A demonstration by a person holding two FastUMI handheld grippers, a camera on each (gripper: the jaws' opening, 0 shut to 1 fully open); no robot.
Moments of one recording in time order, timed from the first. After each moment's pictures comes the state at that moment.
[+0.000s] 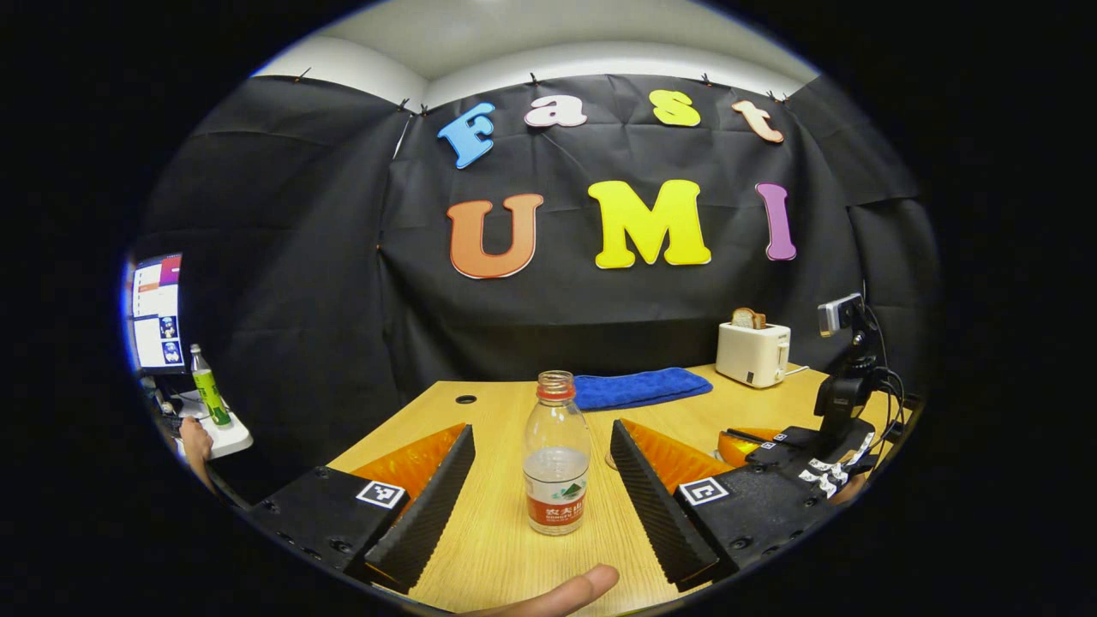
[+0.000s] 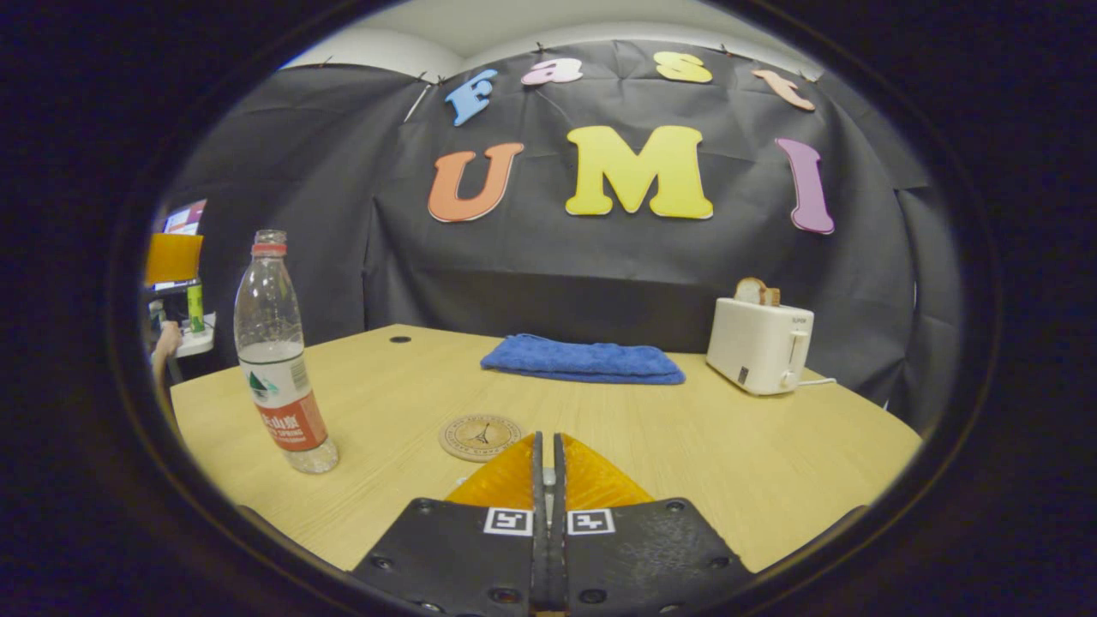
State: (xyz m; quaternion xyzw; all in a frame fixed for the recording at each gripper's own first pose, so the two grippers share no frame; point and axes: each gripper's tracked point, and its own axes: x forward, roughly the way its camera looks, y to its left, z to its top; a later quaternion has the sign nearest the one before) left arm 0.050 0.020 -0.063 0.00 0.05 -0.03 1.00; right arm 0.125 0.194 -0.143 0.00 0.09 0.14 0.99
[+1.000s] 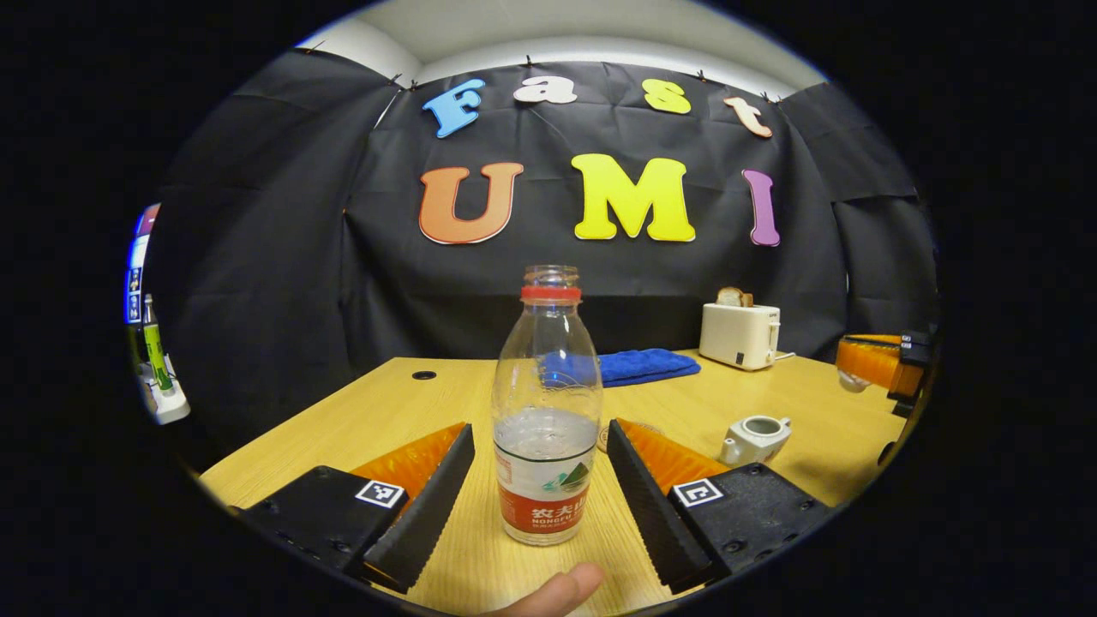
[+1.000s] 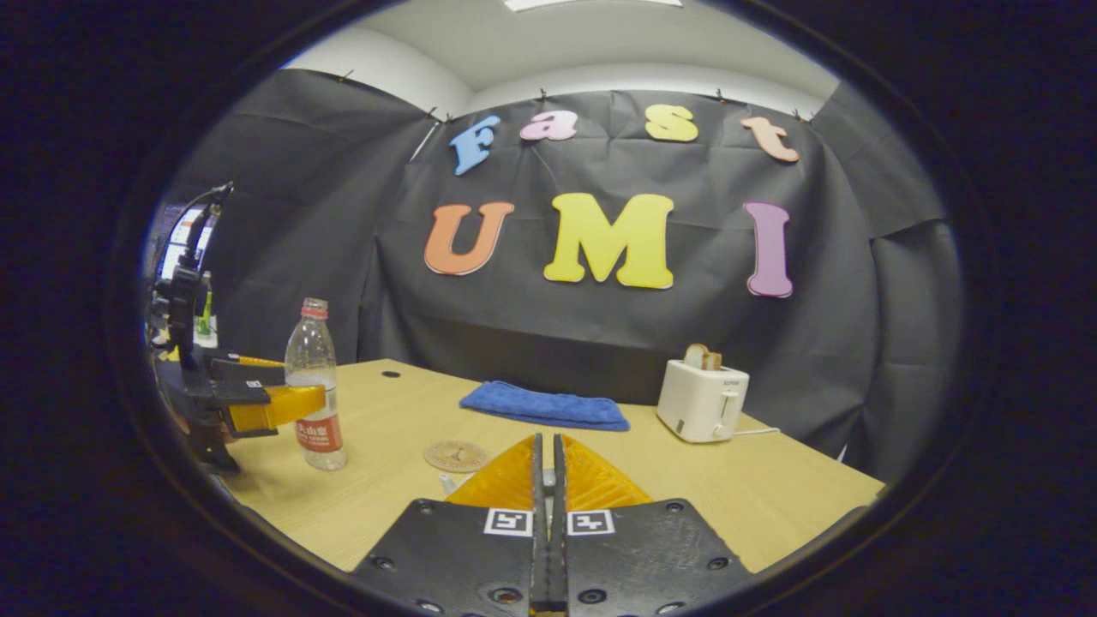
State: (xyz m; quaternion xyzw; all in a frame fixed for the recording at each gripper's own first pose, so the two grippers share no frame) left arm 0.106 0.013 -0.144 -0.01 0.06 -0.08 1.00; right arm 0.058 0.117 -0.083 0.00 0.01 0.10 0.99
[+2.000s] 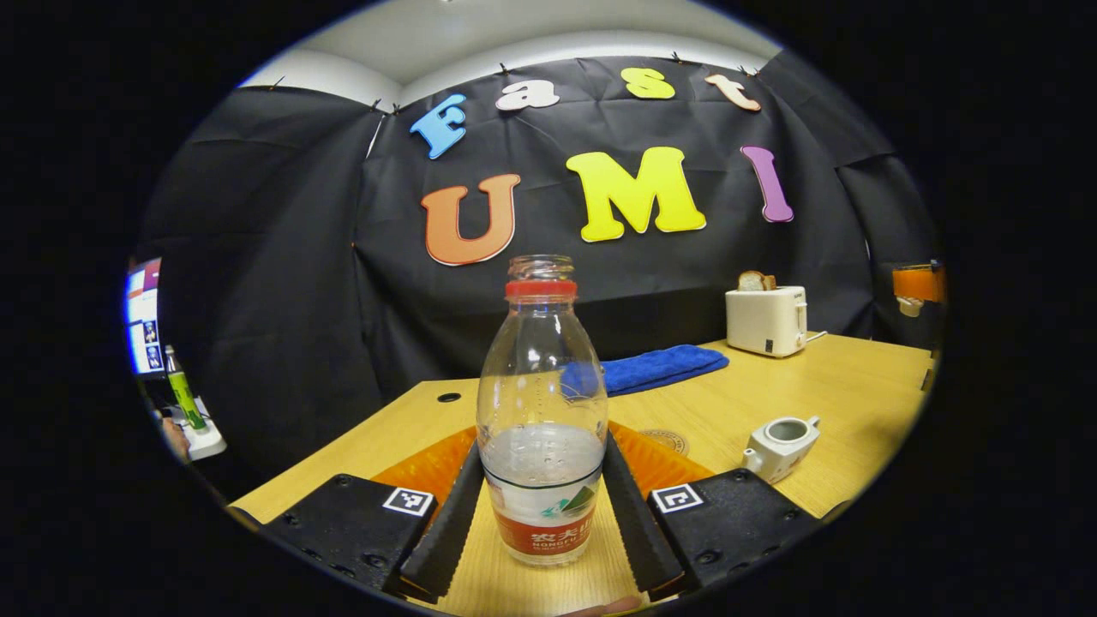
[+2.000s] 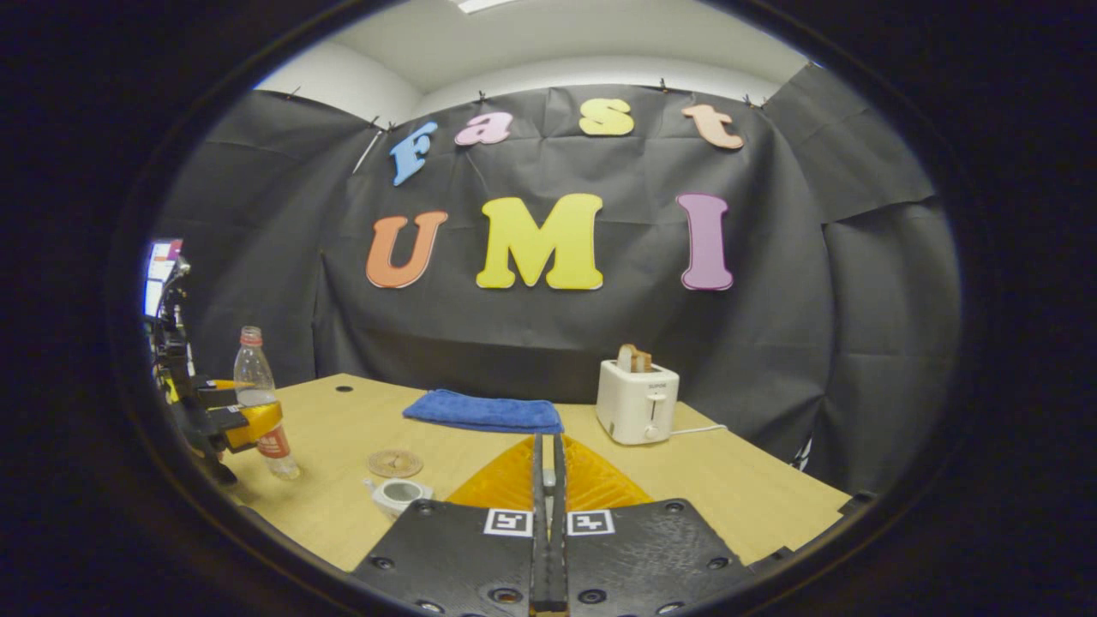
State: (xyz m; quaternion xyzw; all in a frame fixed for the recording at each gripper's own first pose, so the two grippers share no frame) left arm 0.112 0.005 -0.122 0.06 0.05 -0.01 1.00; right arm 0.057 0.017 -0.051 0.03 0.02 0.05 1.00
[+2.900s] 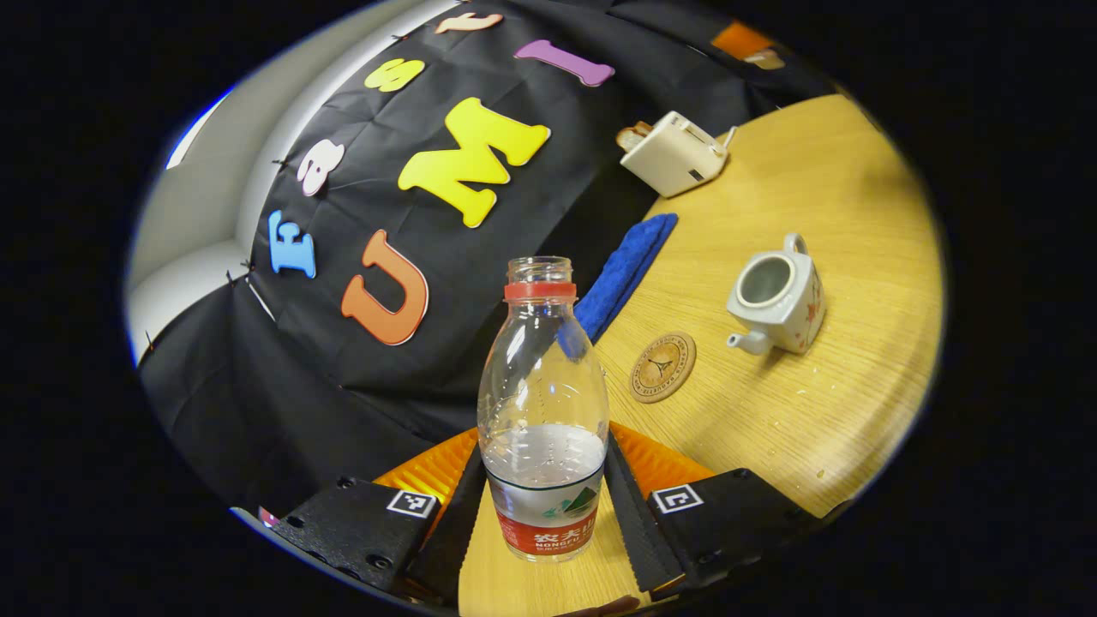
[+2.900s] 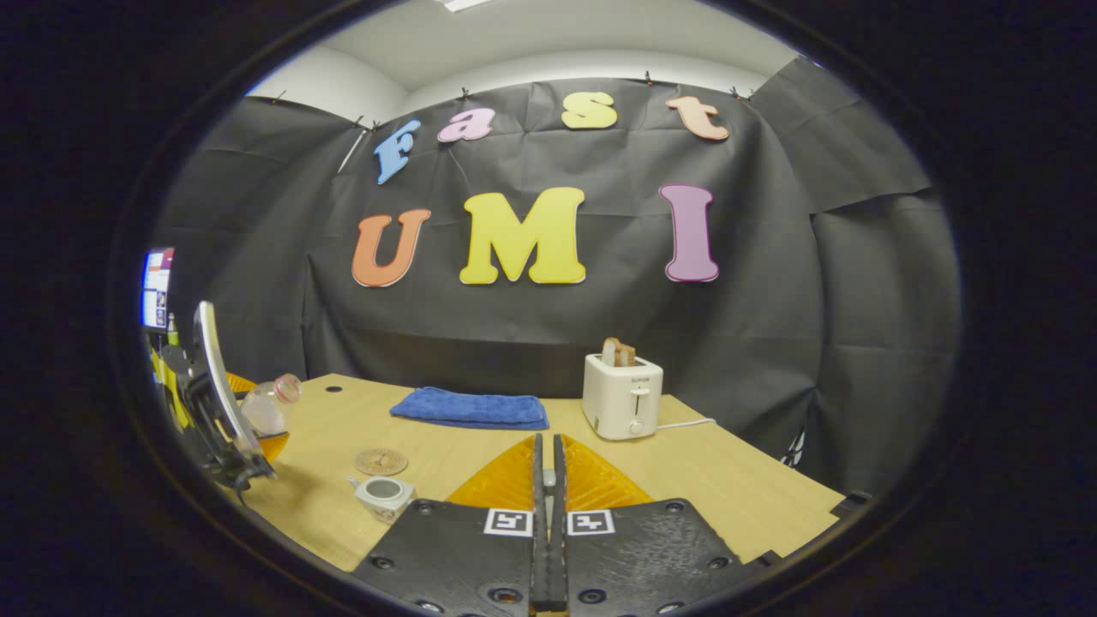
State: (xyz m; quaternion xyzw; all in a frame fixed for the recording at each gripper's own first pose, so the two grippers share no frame) left arm 0.110 -0.038 -0.129 0.46 0.11 -0.04 0.88; right arm 0.061 -0.007 -0.050 0.04 0.03 0.03 1.00
